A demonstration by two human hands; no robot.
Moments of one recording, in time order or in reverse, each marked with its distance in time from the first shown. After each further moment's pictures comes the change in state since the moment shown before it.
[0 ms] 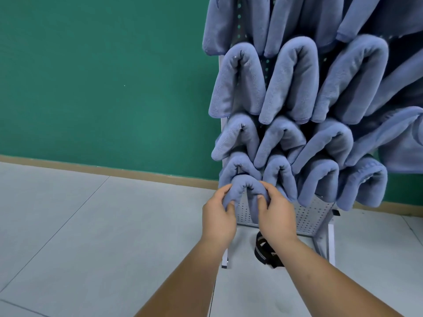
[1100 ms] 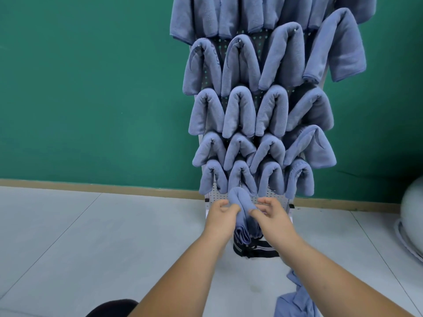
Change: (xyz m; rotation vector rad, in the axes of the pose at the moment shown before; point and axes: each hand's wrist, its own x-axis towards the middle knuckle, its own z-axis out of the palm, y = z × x) left_hand -0.114 0.103 0.007 -0.239 -0.184 -0.377; right_hand -0.100 -0.022 -0.141 0.354 -0.190 0.237
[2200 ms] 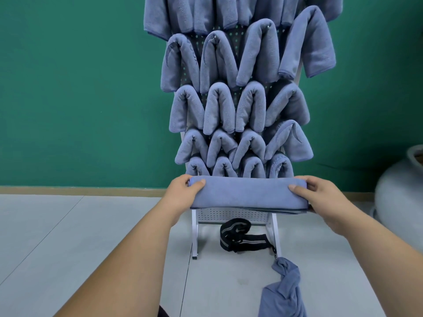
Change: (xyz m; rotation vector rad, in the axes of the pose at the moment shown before) left_hand 0.033 0.046 -0.053 0.336 -0.013 0.259; right_hand 0.020 -0.010 -0.156 0.047 -0.004 -0.038
